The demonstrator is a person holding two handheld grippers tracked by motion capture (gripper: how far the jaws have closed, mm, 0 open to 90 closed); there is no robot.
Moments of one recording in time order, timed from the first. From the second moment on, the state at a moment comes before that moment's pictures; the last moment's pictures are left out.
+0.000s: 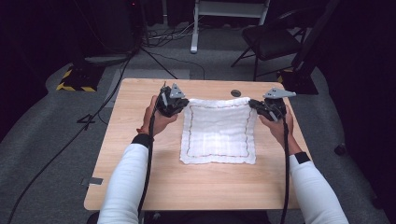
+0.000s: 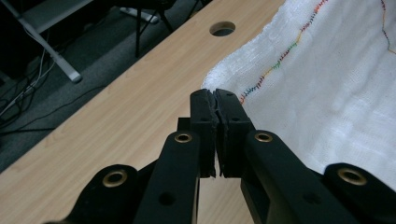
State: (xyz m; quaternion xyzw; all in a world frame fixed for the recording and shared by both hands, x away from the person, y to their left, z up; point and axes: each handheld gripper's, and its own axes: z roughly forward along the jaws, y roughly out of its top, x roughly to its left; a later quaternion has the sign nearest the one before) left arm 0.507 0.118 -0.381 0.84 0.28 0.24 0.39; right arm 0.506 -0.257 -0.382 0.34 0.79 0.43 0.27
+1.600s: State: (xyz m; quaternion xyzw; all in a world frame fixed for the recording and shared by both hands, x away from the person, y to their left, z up) left arm 0.509 0.118 -0.387 0.84 0.30 0.24 0.39; right arm 0.498 -0.249 -0.358 0.33 0.80 0.43 0.26
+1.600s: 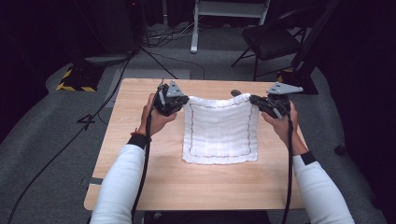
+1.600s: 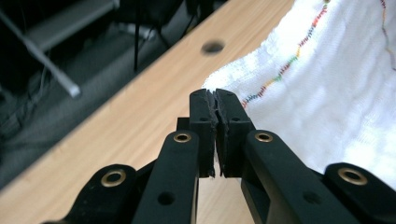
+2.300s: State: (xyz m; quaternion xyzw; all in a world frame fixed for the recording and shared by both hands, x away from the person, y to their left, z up) left arm 0.464 0.092 -0.475 0.89 0.29 0.14 0.33; right arm 0.486 -0.265 -0.457 0.33 0.86 0.35 0.18
